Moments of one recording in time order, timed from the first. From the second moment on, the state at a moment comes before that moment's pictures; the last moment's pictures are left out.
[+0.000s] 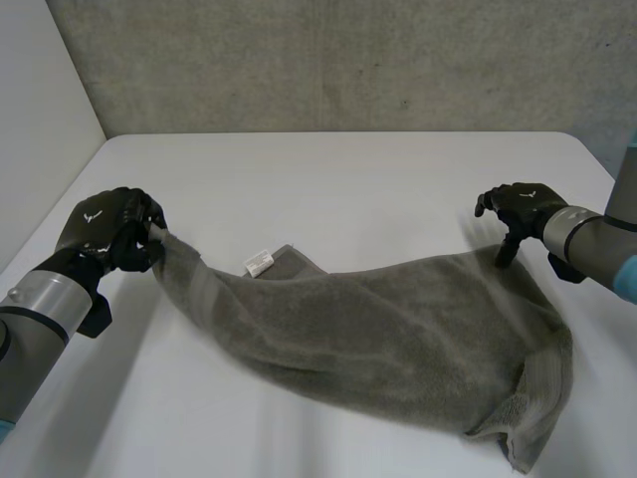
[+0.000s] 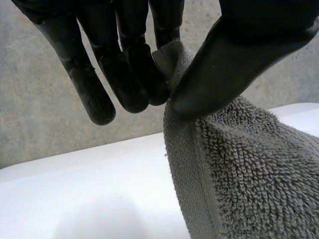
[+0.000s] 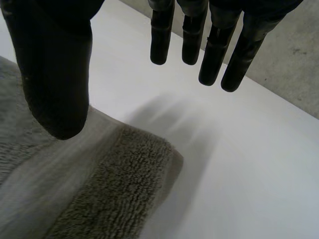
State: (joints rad) left arm 4.64 -1.71 -2.00 3.66 -1.22 3.02; right arm 1.69 -0.78 1.02 0.20 1.29 2.76; left_hand 1.29 1.36 1.35 1.36 1.14; right_hand 0.42 0.42 0.42 0.43 0.27
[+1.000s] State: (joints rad) left arm 4.63 -1.71 -2.02 3.67 -1.22 3.02; right arm 1.70 -0.61 0.86 0.25 1.37 2.68; left_hand 1.29 1.36 1.35 1.36 1.14; right_hand 0.87 0.87 0.87 0.87 0.69
